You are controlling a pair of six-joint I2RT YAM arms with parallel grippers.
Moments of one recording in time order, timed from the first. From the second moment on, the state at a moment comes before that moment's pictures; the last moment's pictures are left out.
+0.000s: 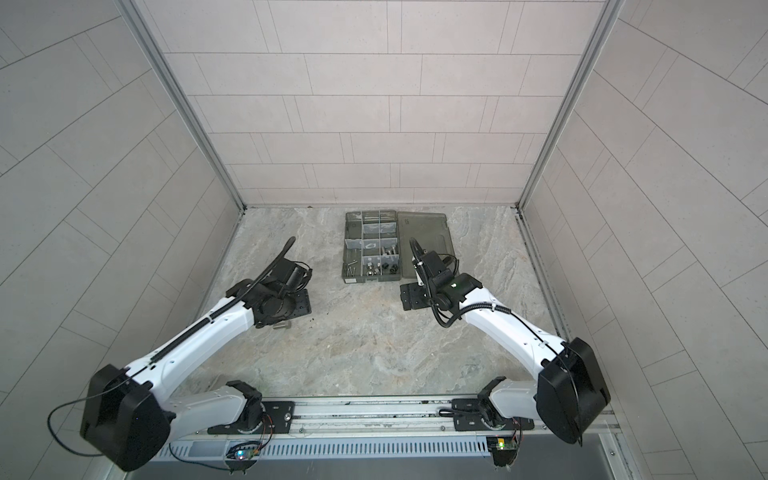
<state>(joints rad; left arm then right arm) -0.41 1.13 0.81 -0.88 -0.20 -0.75 0.56 1.30 0.96 -0.64 0.02 0.38</state>
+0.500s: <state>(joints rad) -0.13 0.99 0.53 -0.73 0.01 -1.08 0.57 1.34 0.96 -0.63 0.02 0.38</state>
